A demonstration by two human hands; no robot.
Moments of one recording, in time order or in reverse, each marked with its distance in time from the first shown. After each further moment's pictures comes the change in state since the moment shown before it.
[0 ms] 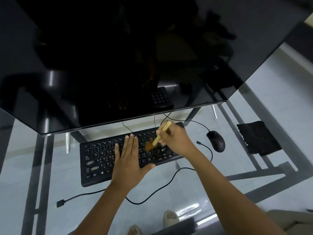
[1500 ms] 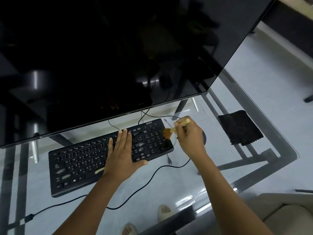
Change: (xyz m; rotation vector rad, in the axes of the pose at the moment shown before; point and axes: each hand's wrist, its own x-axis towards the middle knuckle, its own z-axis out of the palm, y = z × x) left_hand 0.036 0.049 0.011 0.038 -0.109 0.046; right_hand -0.031 0.051 -0.081 -0.071 0.390 0.052
